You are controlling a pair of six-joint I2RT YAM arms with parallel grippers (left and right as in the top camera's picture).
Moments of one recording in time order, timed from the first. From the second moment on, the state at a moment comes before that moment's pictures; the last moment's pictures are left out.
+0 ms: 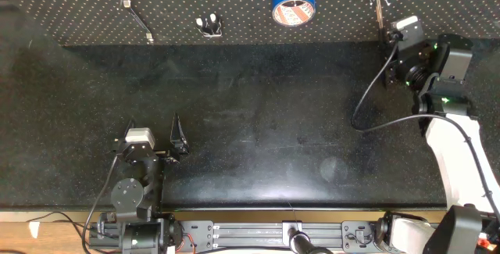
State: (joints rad) left arm 0.08 0.01 0.01 -0.07 0.05 -0.05; right arm -0.18 1.40 0.82 -0.05 -0.46 -0.35
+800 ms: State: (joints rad) left arm 0.08 0.01 0.01 -0.07 0.05 -0.05; right arm -0.18 0.72 0.34 0.10 -0.46 -0.30
